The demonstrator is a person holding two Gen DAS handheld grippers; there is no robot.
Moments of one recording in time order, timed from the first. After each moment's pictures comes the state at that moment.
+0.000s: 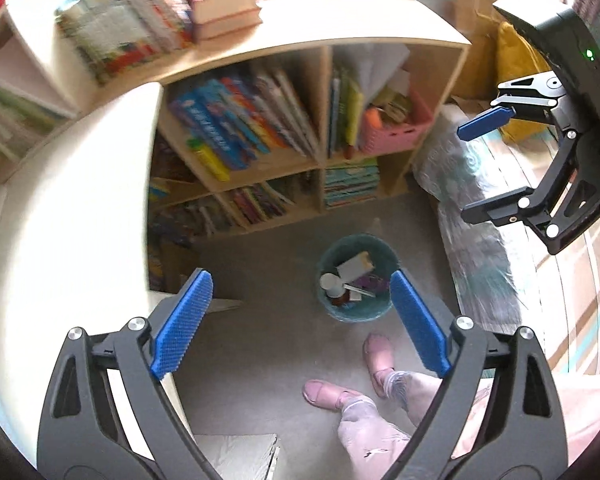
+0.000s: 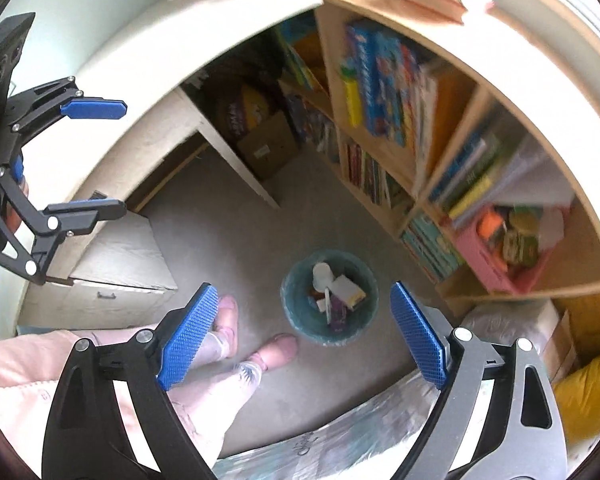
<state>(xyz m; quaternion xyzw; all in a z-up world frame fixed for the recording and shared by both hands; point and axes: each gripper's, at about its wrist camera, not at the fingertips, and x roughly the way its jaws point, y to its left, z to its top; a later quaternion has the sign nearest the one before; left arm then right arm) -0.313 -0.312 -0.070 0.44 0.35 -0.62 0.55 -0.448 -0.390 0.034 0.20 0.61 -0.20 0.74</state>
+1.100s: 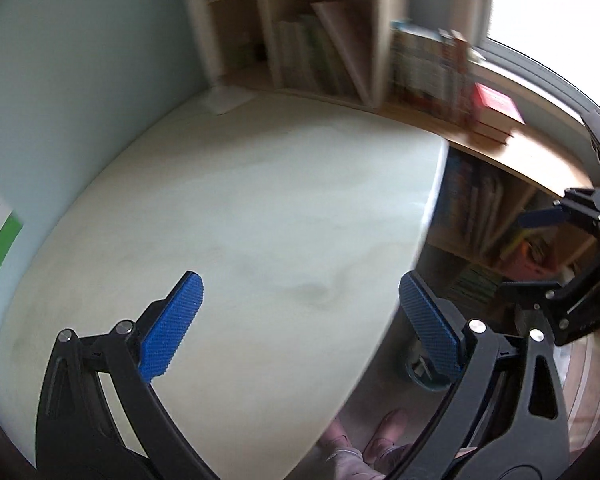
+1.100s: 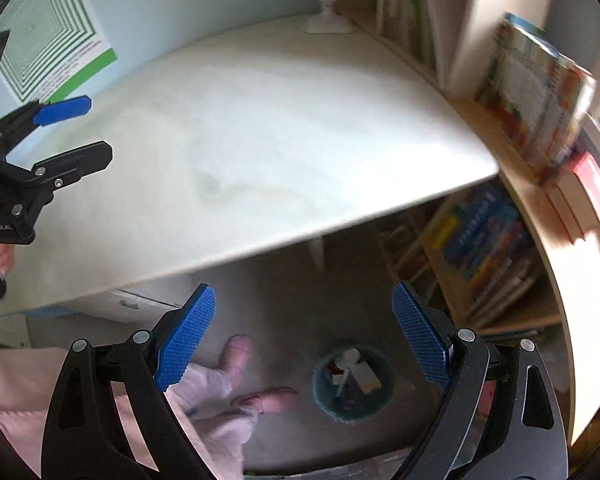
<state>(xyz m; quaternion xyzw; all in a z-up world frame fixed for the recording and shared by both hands) -0.148 -0.154 0.029 0.24 0.38 -0.39 0.81 -0.247 -0.298 0.075 0.08 0.59 -0.08 0.80</state>
